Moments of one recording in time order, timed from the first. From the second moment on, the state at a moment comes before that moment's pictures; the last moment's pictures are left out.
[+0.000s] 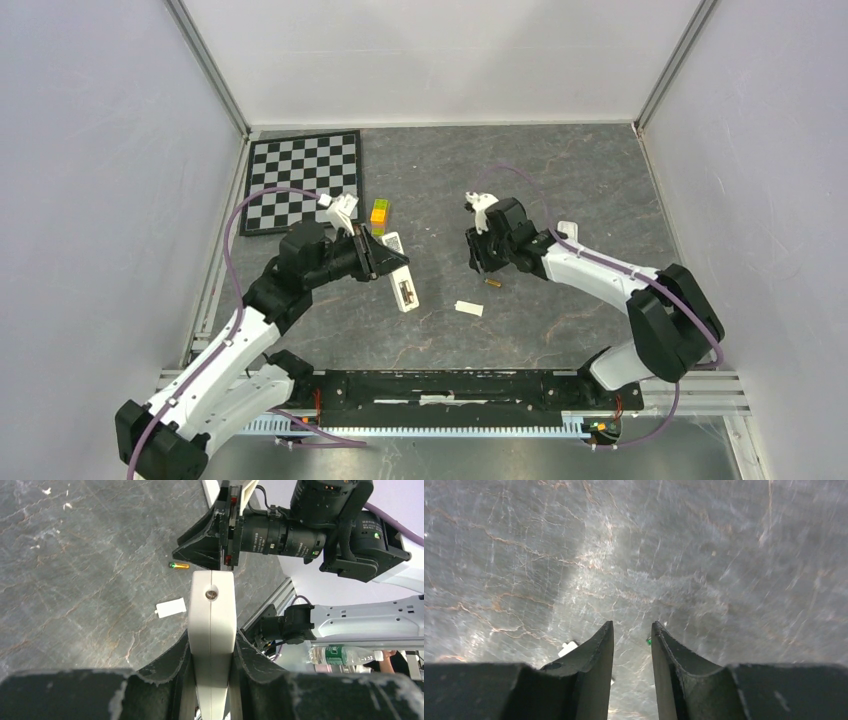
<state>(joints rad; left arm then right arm) -0.51 0.81 0.66 -0.16 0.43 -0.73 0.63 1.49 0.90 -0.27 -0.09 0.08</state>
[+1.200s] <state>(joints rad) -0.51 0.75 0.66 -0.36 0.42 -0.67 0.63 1.48 0.85 -0.57 0.25 1.40</state>
